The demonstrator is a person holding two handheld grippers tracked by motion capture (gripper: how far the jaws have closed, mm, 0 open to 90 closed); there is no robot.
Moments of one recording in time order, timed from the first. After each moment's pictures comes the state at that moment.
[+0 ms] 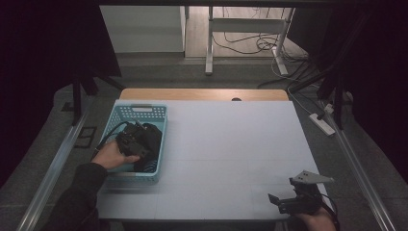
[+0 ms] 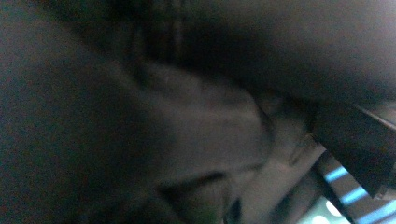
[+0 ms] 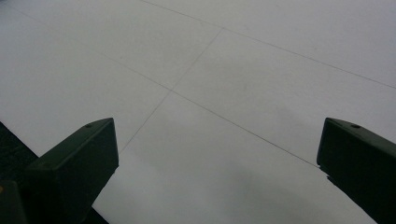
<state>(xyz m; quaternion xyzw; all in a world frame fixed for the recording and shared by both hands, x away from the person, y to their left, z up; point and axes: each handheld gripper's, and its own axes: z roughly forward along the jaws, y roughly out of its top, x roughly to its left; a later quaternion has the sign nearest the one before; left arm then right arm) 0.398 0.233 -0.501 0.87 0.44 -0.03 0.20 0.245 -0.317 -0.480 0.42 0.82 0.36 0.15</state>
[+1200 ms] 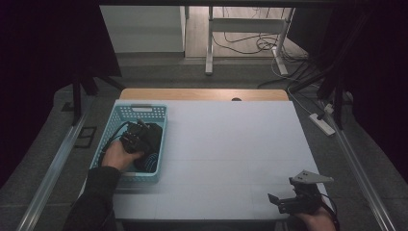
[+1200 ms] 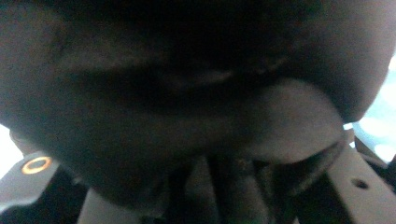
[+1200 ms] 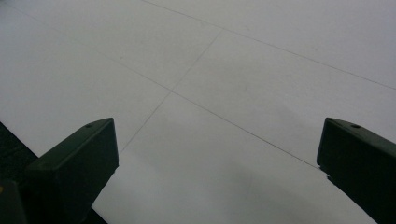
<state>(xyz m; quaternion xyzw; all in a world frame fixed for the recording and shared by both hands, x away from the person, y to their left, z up) 0.399 0.223 -0.502 0.85 0.50 0.02 0.19 0.245 -0.316 -0.480 0.42 0.82 0.36 0.15</state>
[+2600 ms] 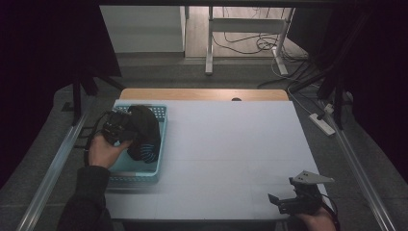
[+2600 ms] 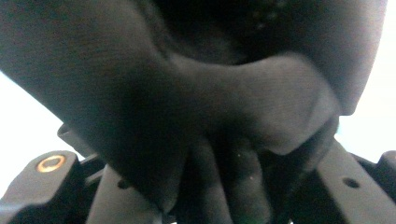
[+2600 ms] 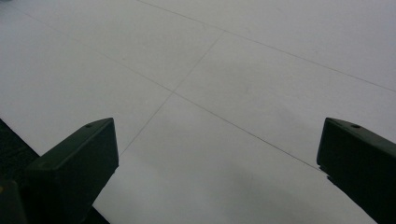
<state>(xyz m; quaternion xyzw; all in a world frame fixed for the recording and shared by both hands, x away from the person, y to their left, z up) 0.374 0.258 -0.439 0.80 0.51 0.09 0.30 0.244 -0.317 -0.479 0.42 0.82 0.37 0.15</state>
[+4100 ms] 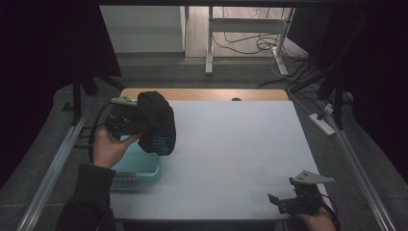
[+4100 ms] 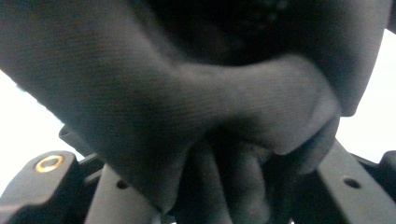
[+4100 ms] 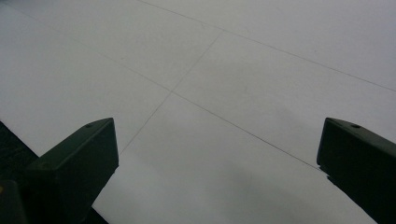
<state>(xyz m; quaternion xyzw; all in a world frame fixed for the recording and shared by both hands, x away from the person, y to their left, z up) 0.350 0.213 -0.374 0.81 0.42 0.12 0.38 0.244 -0.316 -0.479 0.42 0.82 0.37 0.15</state>
